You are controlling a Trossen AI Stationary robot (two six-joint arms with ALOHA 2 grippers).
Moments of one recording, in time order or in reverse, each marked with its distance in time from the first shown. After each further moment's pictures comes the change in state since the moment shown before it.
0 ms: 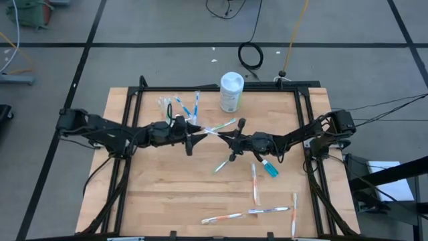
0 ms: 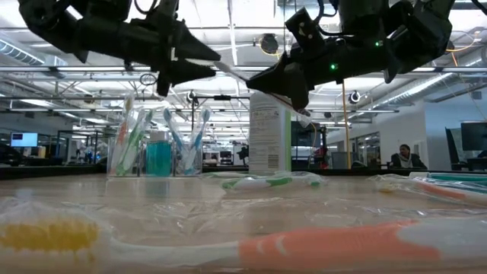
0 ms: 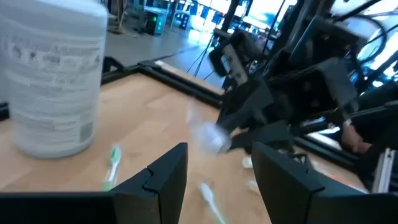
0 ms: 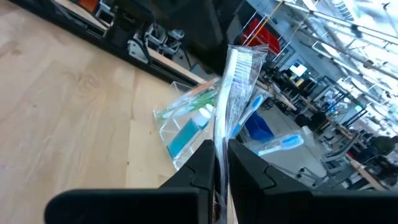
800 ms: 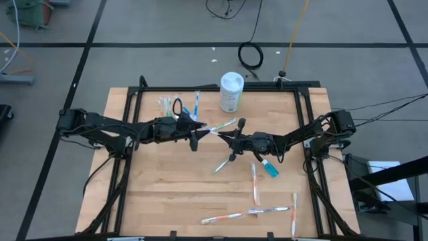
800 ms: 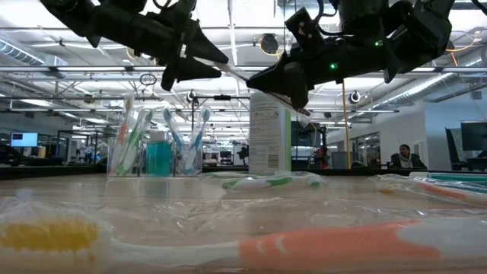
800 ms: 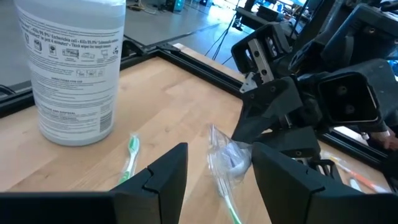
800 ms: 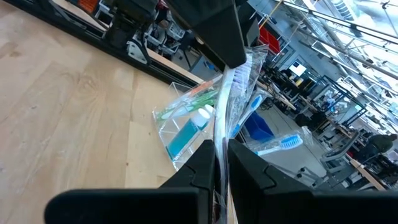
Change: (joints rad) left arm 0.034 0.000 0.142 -0.272 -0.016 -0.035; right arm 0.000 0.000 0.001 0.000 0.000 -0.001
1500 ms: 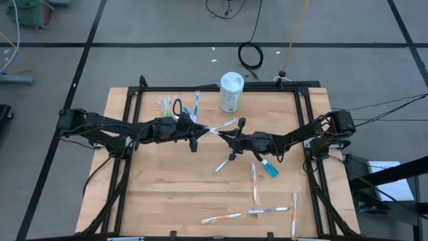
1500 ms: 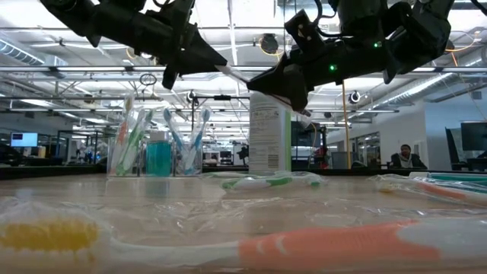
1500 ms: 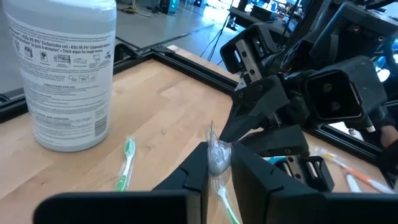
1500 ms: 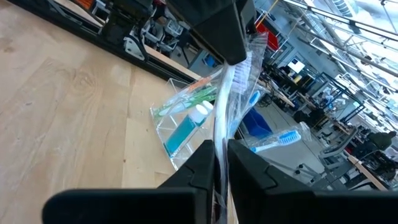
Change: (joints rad) left arm -0.001 0.000 0.001 0.004 0.010 0.030; right arm -0.001 0.000 0.000 -0.003 0.002 0.003
